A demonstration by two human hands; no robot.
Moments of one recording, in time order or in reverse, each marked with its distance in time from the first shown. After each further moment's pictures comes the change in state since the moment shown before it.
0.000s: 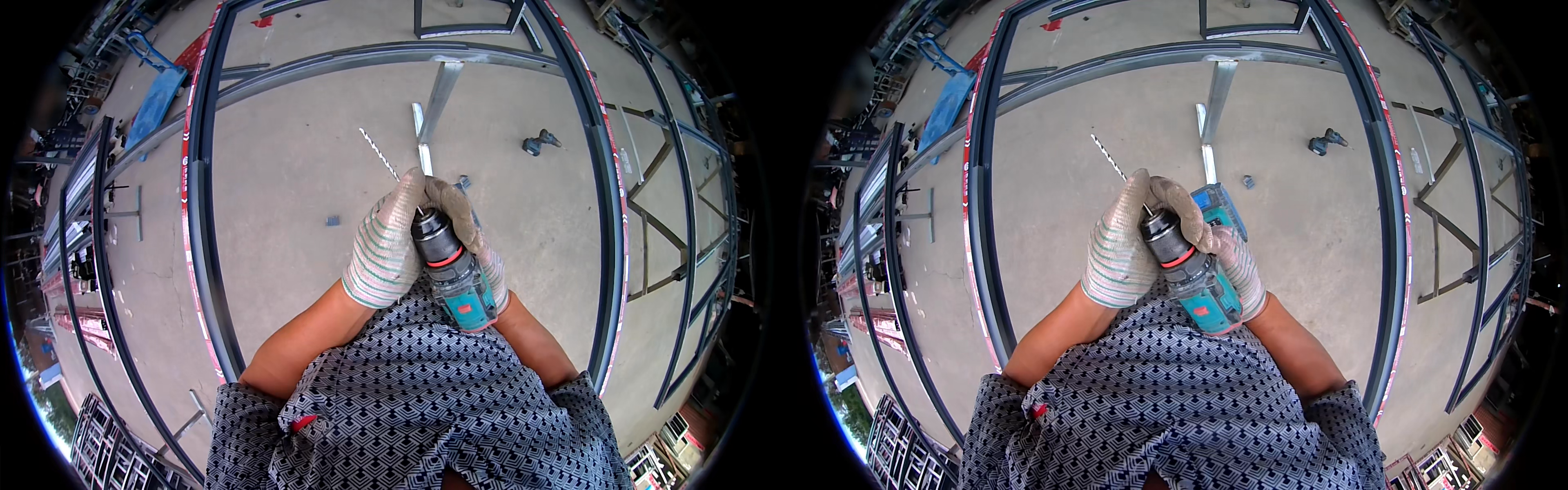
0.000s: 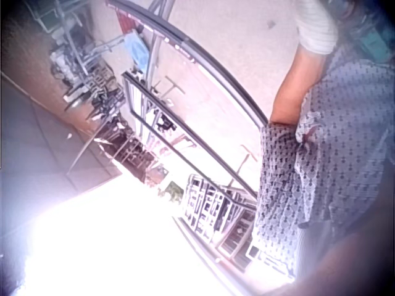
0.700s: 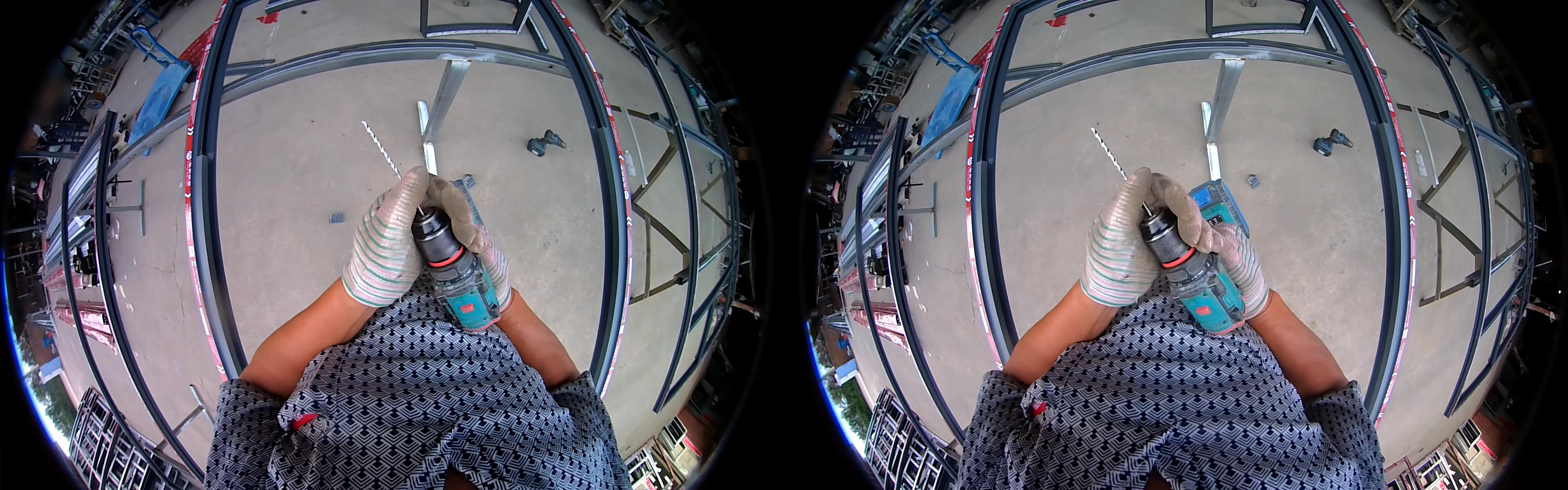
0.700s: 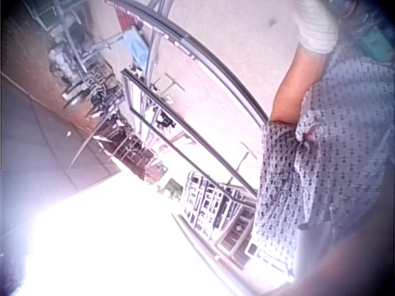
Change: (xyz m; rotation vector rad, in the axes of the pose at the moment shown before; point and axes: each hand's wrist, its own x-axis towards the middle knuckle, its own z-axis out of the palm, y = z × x) left_hand -0.003 0.004 -0.003 0.020 0.084 0.015; right_hand 0.006 0.005 -0.017 -0.121 -0.028 -0.019
